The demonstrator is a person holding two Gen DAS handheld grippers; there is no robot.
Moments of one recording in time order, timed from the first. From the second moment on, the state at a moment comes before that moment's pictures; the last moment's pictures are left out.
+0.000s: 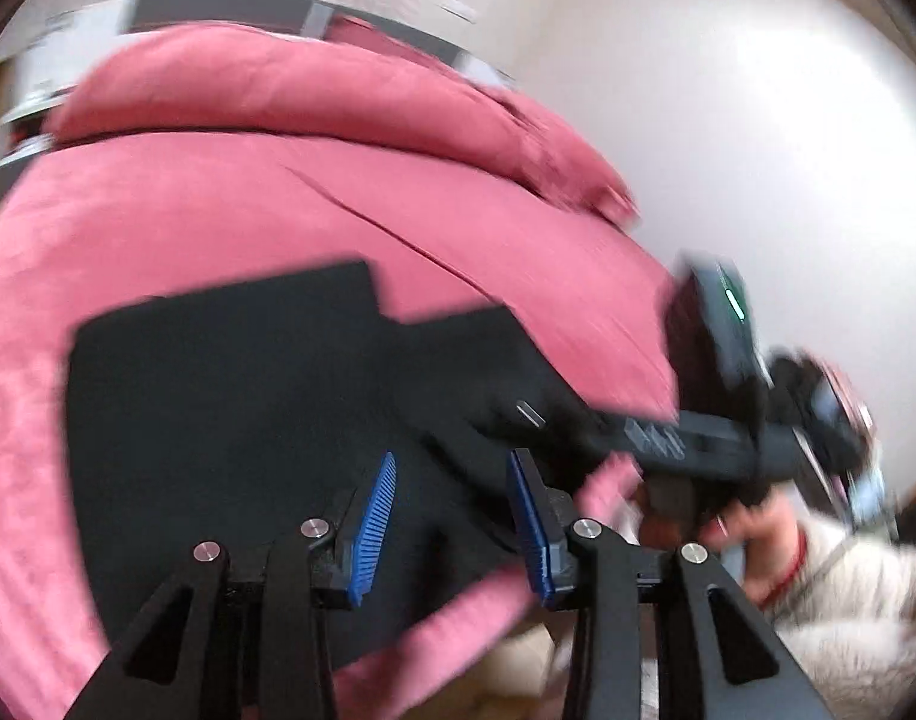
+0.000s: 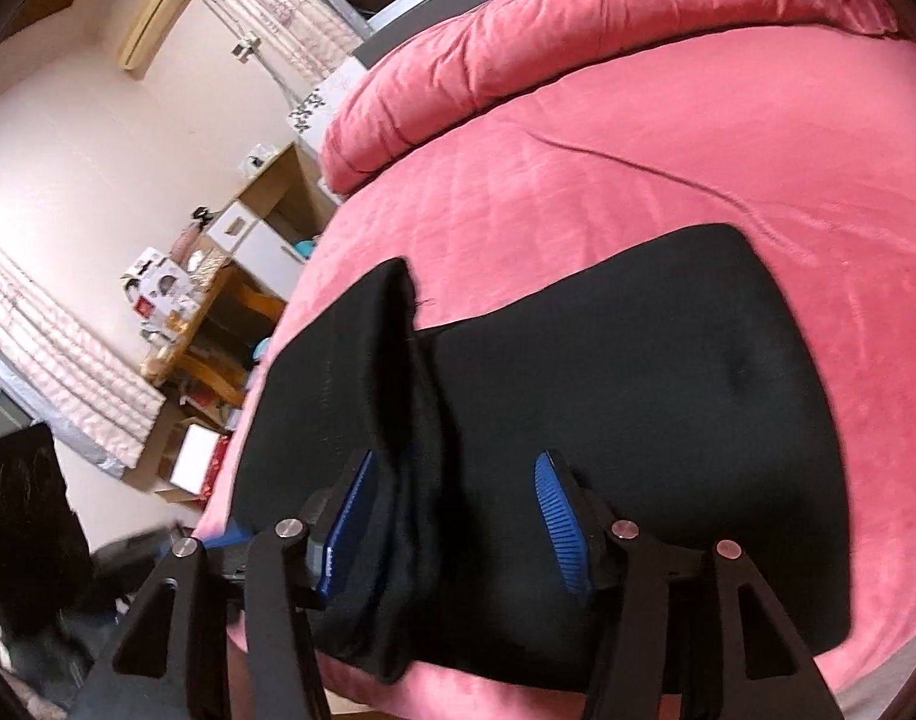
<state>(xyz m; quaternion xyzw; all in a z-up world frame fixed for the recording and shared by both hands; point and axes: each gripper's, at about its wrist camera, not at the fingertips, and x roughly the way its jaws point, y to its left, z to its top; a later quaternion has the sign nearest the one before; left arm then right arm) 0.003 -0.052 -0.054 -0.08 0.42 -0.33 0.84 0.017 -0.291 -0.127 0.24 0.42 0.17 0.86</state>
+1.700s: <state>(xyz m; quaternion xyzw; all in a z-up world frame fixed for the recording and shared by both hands) 0.030 -0.089 -0.079 0.07 0.44 -0.22 0.87 0.006 -0.340 -0.095 0.20 0.40 0.11 0.89</state>
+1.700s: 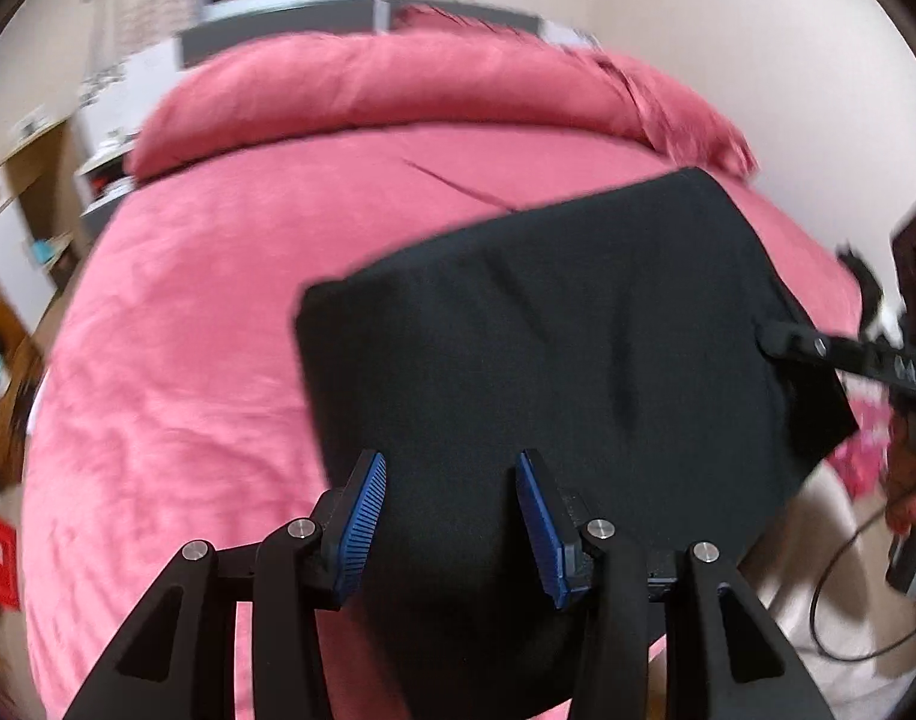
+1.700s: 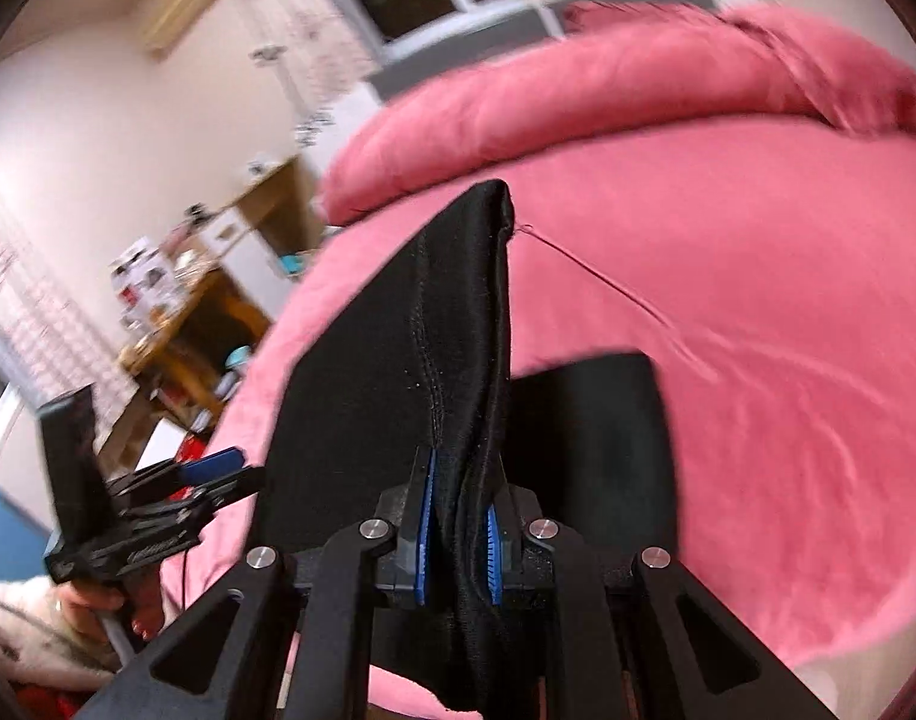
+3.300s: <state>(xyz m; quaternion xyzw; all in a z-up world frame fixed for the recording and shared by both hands) 0.113 -0.148 -0.137 0.11 0.41 -0.15 0.89 0.095 -0.334 -0.152 0.15 0.41 0.01 0.90</state>
